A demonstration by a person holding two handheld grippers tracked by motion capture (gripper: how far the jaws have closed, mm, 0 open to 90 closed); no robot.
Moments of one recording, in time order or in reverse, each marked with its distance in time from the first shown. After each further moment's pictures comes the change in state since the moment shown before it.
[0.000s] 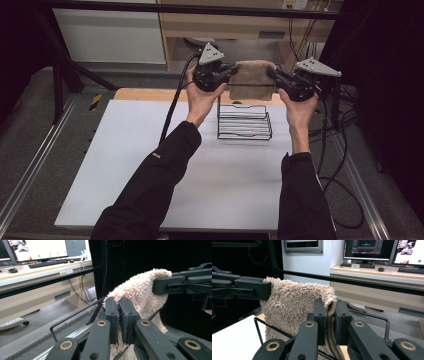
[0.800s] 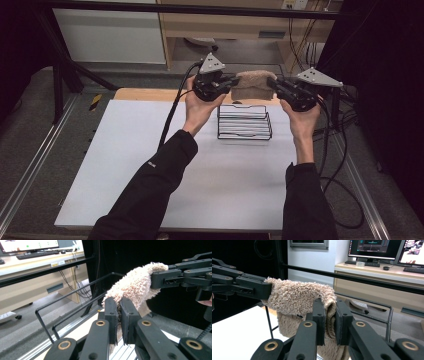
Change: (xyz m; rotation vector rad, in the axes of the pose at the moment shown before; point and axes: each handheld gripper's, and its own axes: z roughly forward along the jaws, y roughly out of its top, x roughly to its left) left arm -0.013 -0.014 -0.010 0.072 -0.053 0.005; right arm 0.005 -0.017 -0.017 0.020 0.037 -0.042
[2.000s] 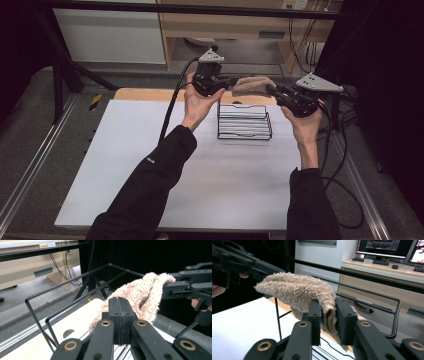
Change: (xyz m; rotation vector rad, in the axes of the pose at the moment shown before) left arm 0.011 0.009 0.004 0.095 -0.064 -0.106; right arm 0.002 -0.008 -0.008 0.029 0.052 -0.043
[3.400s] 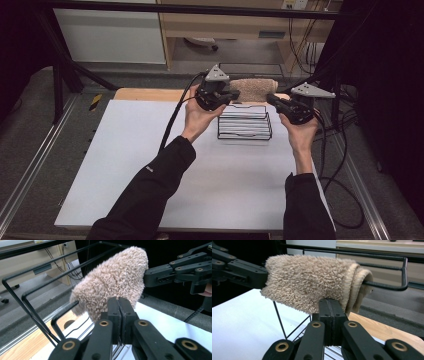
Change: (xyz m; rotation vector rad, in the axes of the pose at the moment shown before) left arm -0.015 -0.030 0.008 0.056 0.011 0.090; right arm 0.003 -0.026 0.005 0.125 -0.052 0.108
